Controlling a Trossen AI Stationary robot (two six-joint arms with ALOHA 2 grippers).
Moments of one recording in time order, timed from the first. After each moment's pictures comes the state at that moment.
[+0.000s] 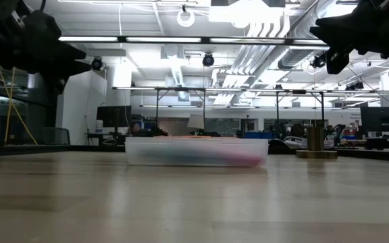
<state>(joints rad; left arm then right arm) 0.00 0.11 0.08 -0.05 -0.06 -0.36 -0.25 0.14 0.07 0.30 -0.22 0.34</state>
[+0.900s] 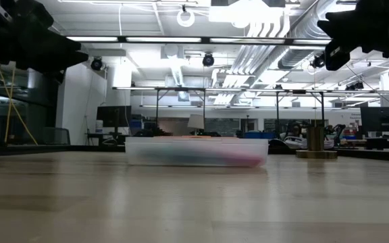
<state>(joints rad) -0.17 0.11 0.08 0.00 -0.22 -0.21 -0.26 0.14 0.07 0.29 -0.37 0.29</state>
